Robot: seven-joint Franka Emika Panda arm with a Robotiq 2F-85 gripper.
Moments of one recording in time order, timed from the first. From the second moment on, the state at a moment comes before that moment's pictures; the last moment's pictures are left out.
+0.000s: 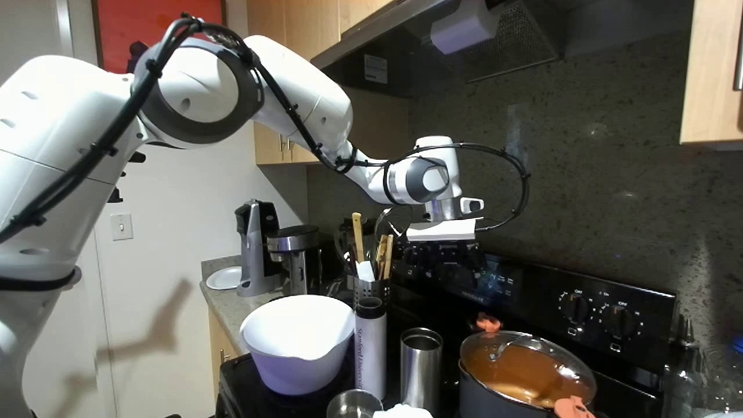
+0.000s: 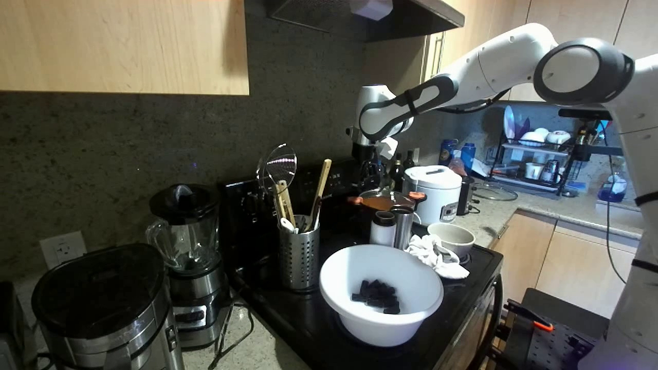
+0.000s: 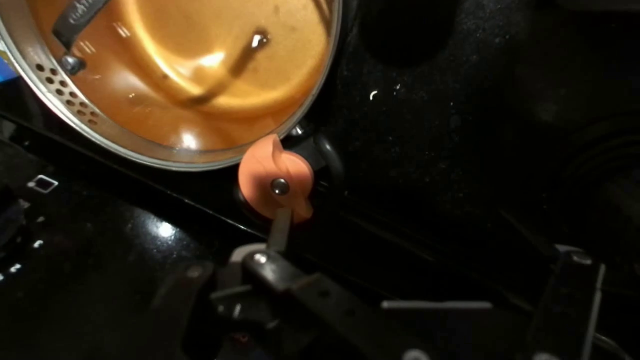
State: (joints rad) arm -0.06 0.45 -0.01 -1.60 -0.10 2.23 -0.45
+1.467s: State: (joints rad) arm -0.05 0.67 -0.03 -1.39 -0.15 2.23 -0.36
